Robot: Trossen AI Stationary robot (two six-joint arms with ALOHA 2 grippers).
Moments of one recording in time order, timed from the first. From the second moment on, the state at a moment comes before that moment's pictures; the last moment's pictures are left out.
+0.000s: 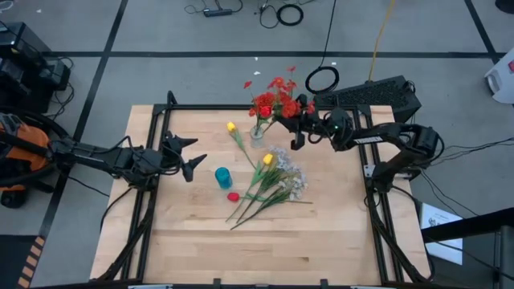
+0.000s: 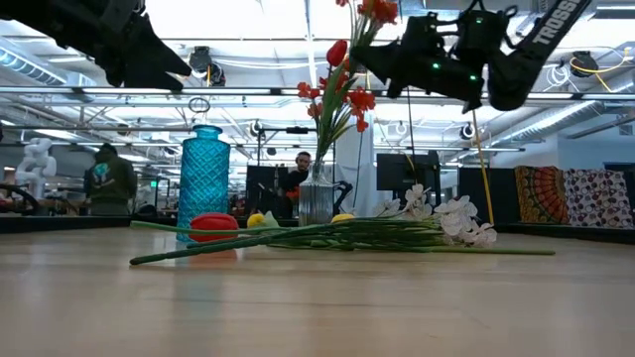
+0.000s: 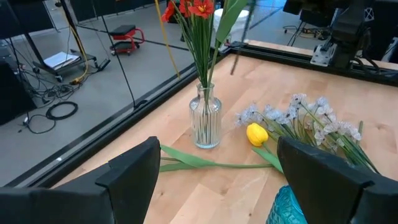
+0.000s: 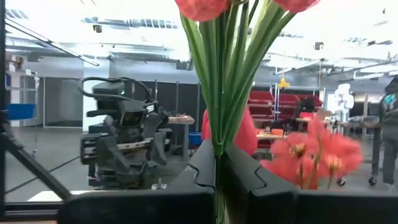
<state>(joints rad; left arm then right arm) -0.19 0.56 0.46 -0.26 -0.69 -0.23 -0.49 1.55 0.64 1.31 -0.39 0.10</state>
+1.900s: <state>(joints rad) -0.19 0.56 0.46 -0.27 -0.69 -0.23 -0.50 1.67 0.85 0.98 -0.29 -0.03</state>
